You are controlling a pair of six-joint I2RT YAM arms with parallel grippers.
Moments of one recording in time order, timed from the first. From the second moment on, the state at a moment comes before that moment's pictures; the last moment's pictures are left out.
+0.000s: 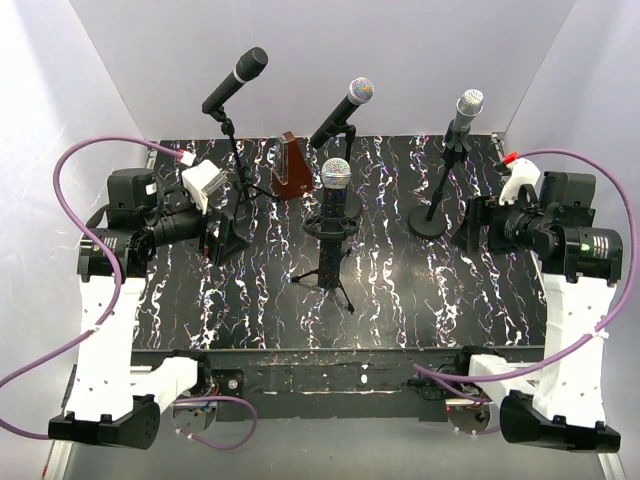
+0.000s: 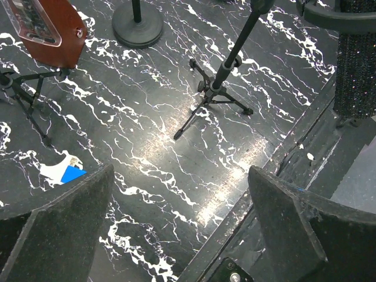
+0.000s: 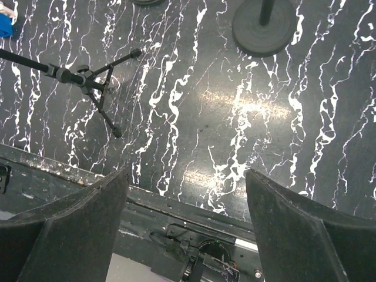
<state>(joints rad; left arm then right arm) -0.07 1.03 1.46 -1.09 0.73 0.36 -0.08 0.99 1.51 -1.30 -0.41 -0.11</state>
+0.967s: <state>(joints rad) -0.08 1.18 1.57 -1.13 0.72 0.45 0.36 1.35 1.91 -1.11 -0.95 -0.01</state>
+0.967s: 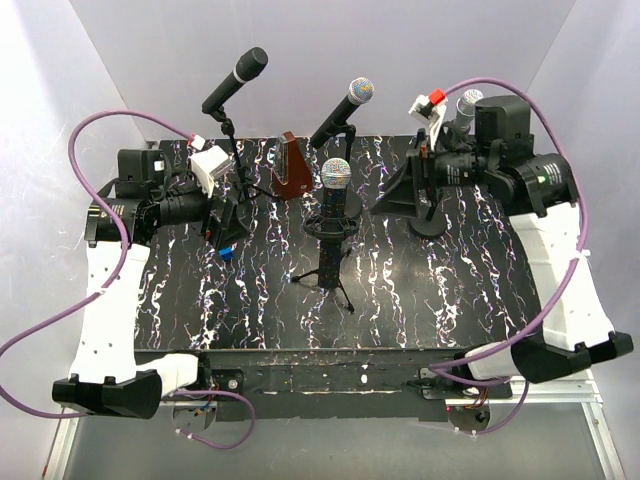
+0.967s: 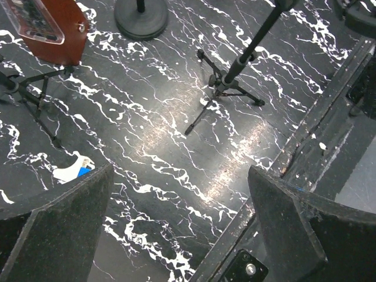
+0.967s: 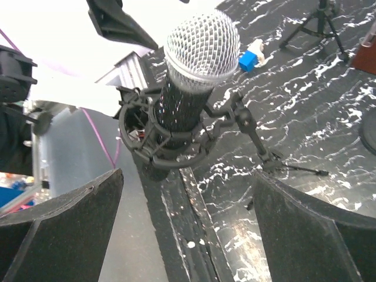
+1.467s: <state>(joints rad) -0.12 1.23 1.70 -1.28 0.83 0.48 0.49 1.55 1.97 -0.90 -1.03 0.23</state>
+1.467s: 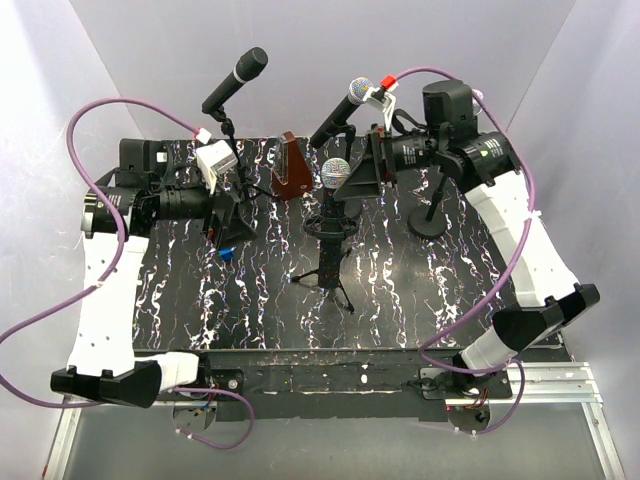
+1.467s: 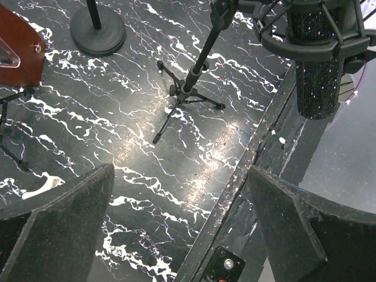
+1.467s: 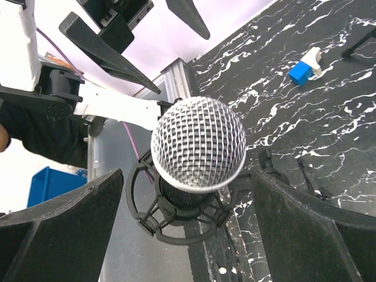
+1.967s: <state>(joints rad) -0.39 1.31 1.71 -1.14 0.79 0.30 0.54 1.63 2.01 -0.82 -0.94 0.33</state>
